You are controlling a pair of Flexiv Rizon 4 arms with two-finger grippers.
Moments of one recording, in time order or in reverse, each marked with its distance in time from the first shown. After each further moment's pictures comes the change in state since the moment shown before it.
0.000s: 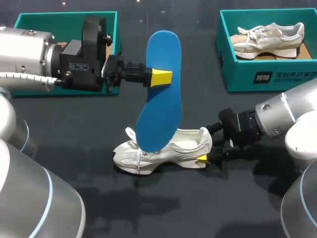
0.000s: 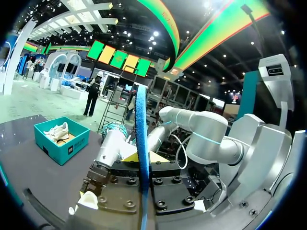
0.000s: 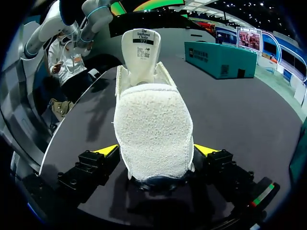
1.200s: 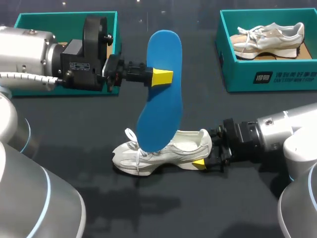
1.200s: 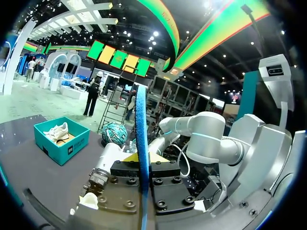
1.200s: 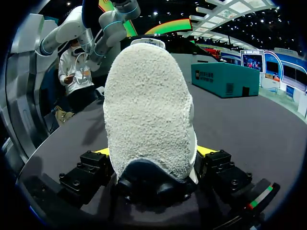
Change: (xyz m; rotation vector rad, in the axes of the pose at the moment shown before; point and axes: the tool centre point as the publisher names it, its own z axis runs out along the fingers) left arm 0.000 -0.001 0.001 0.001 0.001 0.000; right arm 0.000 -0.003 0.027 -0.276 0.044 -0.086
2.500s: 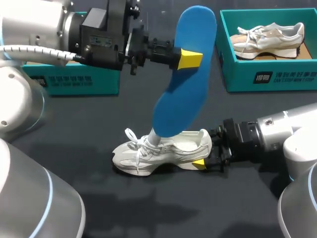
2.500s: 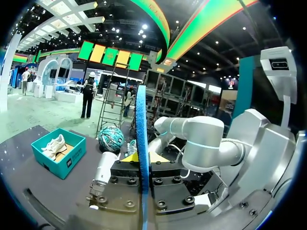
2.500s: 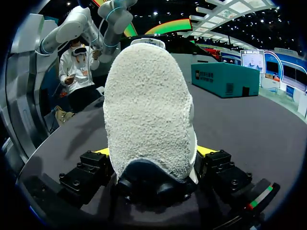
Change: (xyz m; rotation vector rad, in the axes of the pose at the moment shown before) left arm 0.035 -0.048 0.035 -0.068 0.015 0.114; right arm 0.000 0.000 0.000 0.000 0.001 0.000
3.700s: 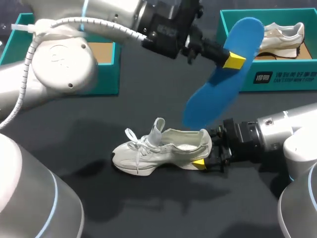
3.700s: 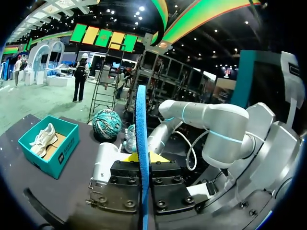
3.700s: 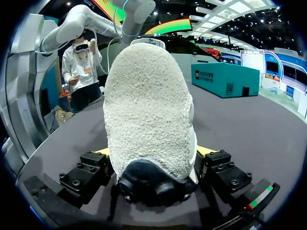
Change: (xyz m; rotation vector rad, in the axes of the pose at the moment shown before) left arm -0.060 0.019 0.084 -0.166 0.082 -0.026; right arm 0.000 0.000 0.000 0.000 0.000 0.000
